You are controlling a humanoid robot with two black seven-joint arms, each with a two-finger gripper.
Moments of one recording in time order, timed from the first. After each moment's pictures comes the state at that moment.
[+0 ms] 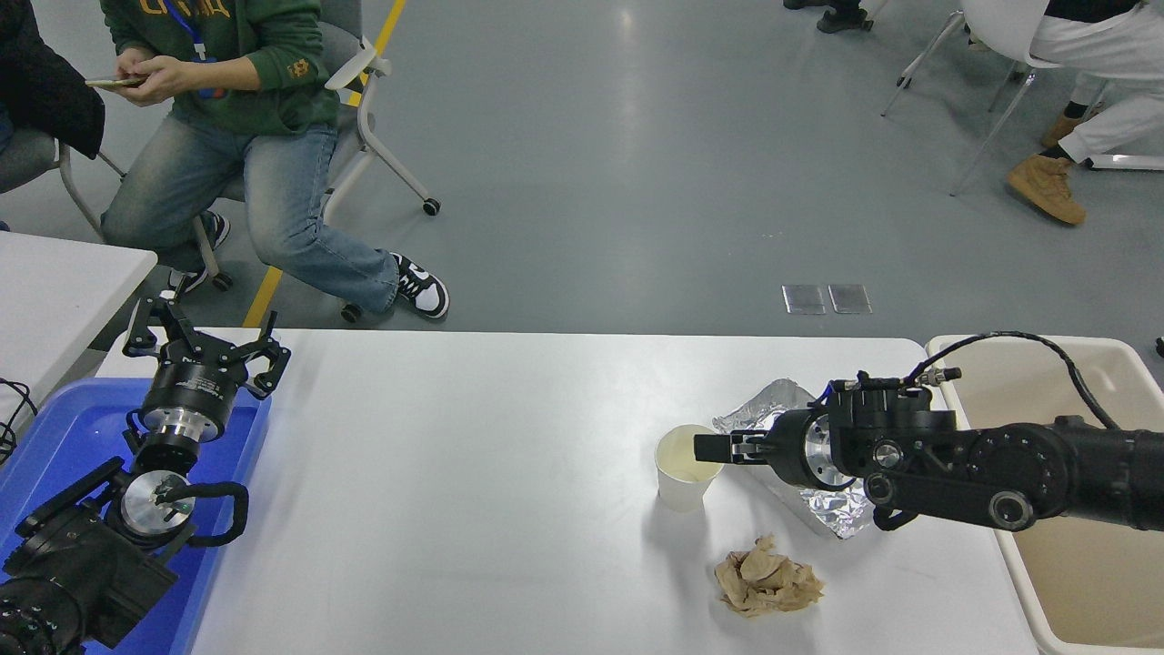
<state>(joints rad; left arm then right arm) -0.55 0.37 -0.85 -0.44 -0.20 -0.59 -0.48 1.14 -0.41 -0.31 1.22 -0.99 -0.04 -0.15</state>
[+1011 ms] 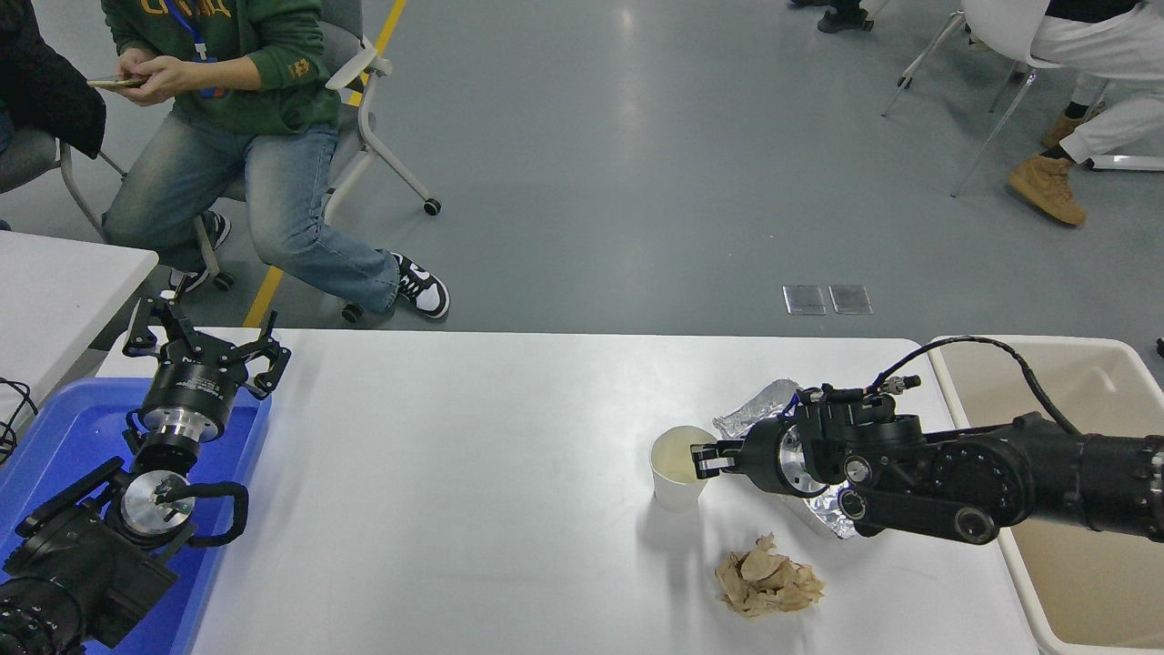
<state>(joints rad) -0.55 0.37 -0.85 -0.44 -0.20 -0.59 -0.48 1.14 -0.36 -0.34 1.16 -1.11 -0.03 -0.10</state>
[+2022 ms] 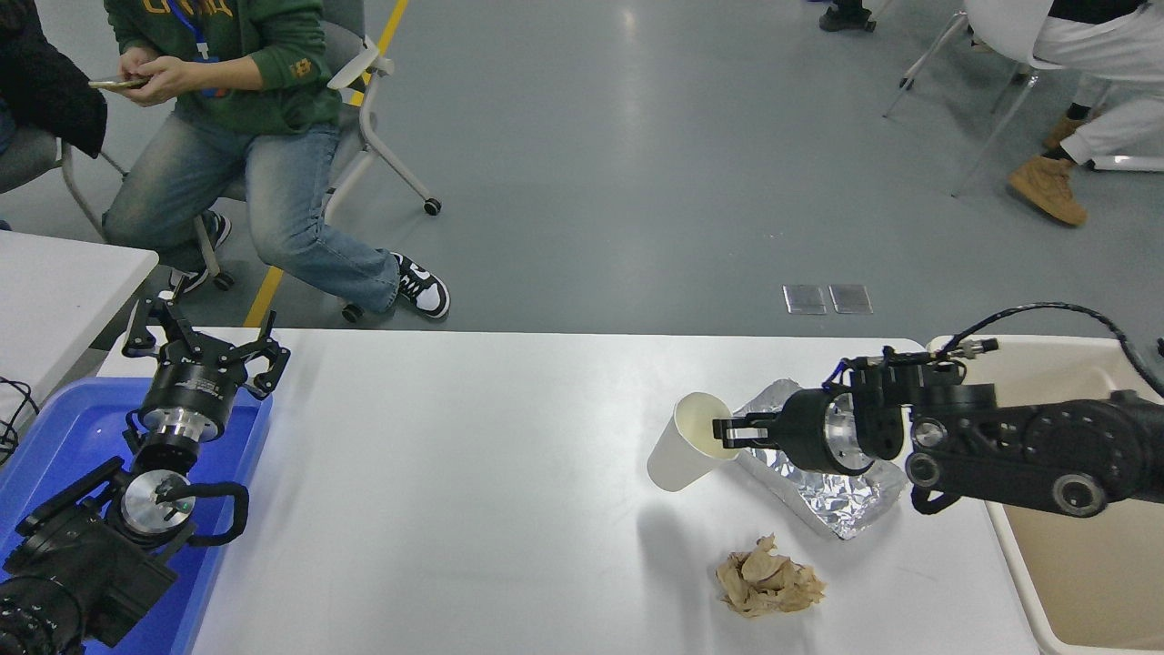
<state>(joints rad) -0.55 0.37 -0.85 -0.44 -0.20 -0.59 -0.48 1.28 -0.72 -0.24 1.49 -0.98 0.05 -0.05</state>
